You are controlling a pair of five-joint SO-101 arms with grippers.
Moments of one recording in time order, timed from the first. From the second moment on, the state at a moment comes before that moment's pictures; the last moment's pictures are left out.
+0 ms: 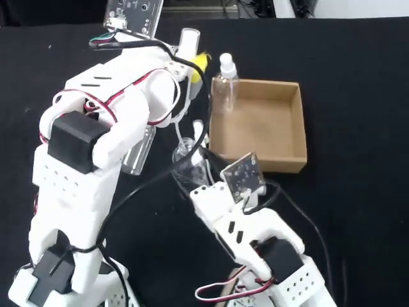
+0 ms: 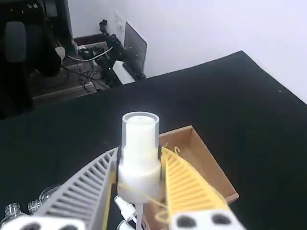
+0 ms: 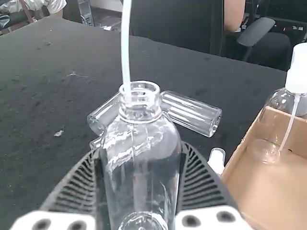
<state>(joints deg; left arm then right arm) 22.6 -17.8 -31.7 79.1 4.0 -33.5 -93.5 81.0 41.3 -1.5</state>
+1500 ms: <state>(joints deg) 24.4 -34.2 7.4 72.7 14.6 -33.7 -93.5 81.0 41.3 -1.3</state>
